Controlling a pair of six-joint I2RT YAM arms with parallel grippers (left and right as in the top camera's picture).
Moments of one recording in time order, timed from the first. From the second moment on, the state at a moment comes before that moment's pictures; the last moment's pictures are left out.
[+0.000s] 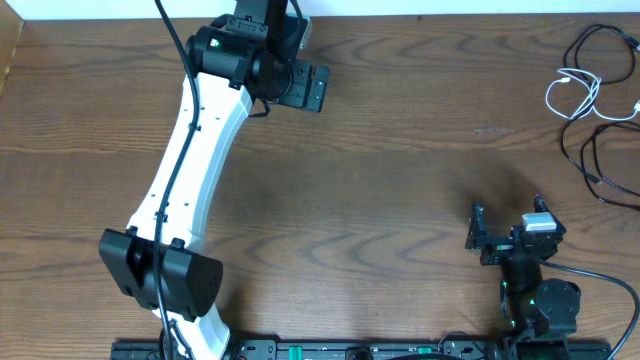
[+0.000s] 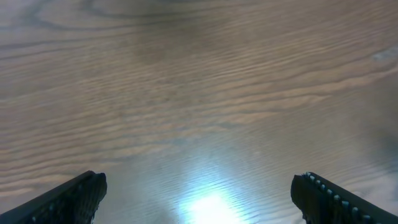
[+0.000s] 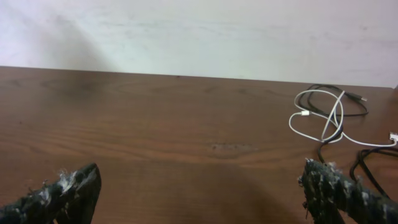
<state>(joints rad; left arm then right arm) -0.30 1.87 1.97 -1.19 0.11 -0.03 0.04 0.01 0.01 -0.07 -0.02 -0.01</state>
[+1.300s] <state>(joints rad) -0.05 0.38 0.20 0.04 0.07 0.21 0.04 0.01 0.01 -0.07 -0.02 -0.01</state>
